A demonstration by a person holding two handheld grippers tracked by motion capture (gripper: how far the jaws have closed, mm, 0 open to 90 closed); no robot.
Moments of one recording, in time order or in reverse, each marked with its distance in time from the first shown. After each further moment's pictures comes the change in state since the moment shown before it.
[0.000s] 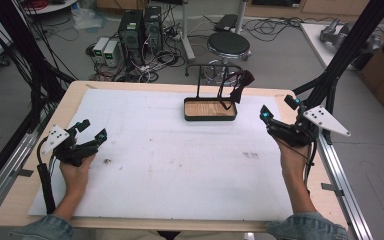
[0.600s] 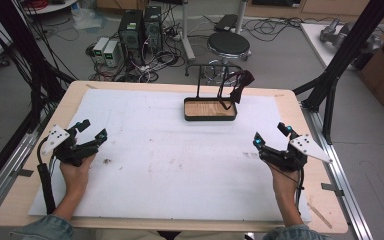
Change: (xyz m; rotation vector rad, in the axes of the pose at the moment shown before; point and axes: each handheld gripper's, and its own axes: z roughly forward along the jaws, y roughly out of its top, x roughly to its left) left arm 0.000 0.000 0.000 0.003 0.001 0.004; right arm 0.015 -0.069 -0.025 0.090 -0.044 -0.003
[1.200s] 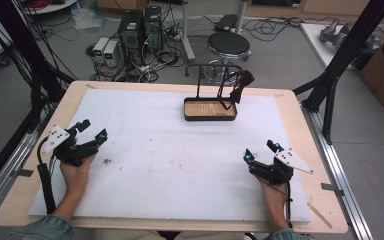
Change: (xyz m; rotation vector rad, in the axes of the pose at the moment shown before) left arm 0.000 0.000 0.000 0.000 -0.001 0.003; right arm 0.012 -0.057 0.001 0.141 -0.021 0.031
